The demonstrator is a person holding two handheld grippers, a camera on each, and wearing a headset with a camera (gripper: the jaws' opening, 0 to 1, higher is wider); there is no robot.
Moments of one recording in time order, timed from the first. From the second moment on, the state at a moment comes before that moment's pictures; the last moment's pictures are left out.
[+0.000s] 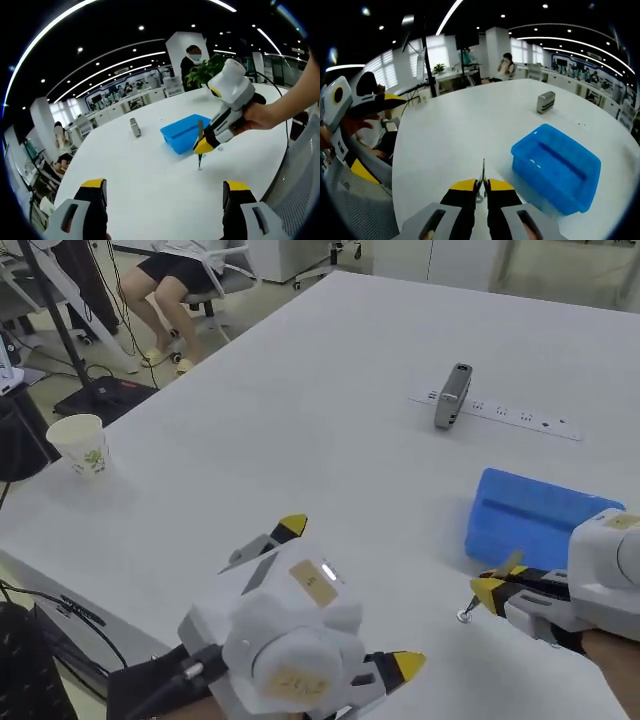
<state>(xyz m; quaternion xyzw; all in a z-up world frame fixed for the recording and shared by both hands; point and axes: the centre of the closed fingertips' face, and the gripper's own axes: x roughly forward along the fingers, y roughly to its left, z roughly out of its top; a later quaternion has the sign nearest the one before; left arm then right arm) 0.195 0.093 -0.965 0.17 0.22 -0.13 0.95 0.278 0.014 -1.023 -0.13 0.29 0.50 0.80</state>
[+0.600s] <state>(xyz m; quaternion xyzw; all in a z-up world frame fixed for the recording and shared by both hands) 0.195 0.094 -0.967 0.17 0.23 -0.13 0.95 0.277 0.017 -1.032 -0.18 0.28 0.51 0.79</state>
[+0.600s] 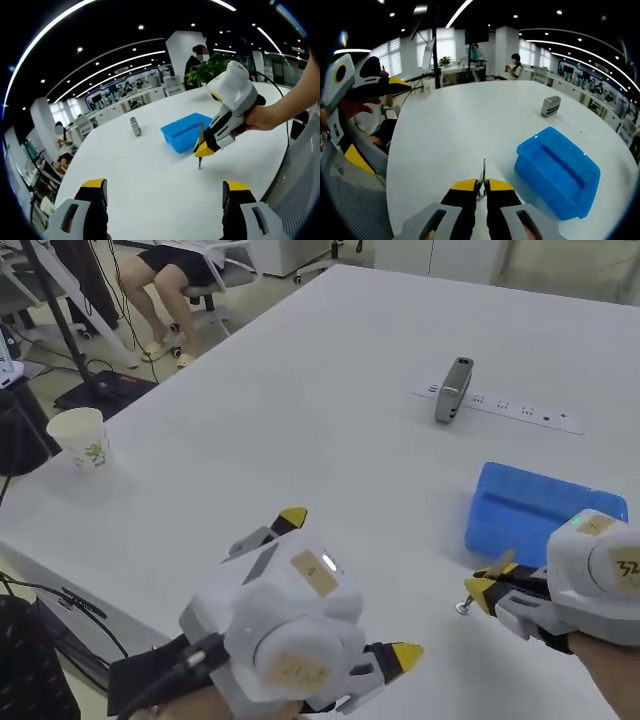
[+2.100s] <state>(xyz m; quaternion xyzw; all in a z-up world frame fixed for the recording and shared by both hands) 0.193 0.083 -0.967 0.17 0.22 -0.15 0.95 0.288 -0.008 -0.980 -0.17 0.28 0.50 0.81</state>
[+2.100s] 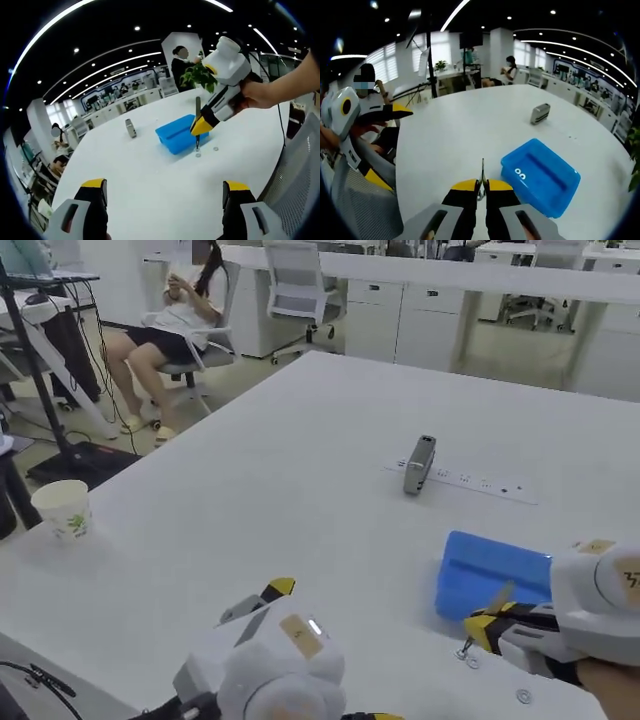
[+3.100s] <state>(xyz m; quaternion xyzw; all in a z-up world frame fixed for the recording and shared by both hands) 0.192 0.093 -0.970 0.16 0.23 -0.12 0.95 0.370 -0.024 -0.981 -0.16 0.27 0.42 0.85</state>
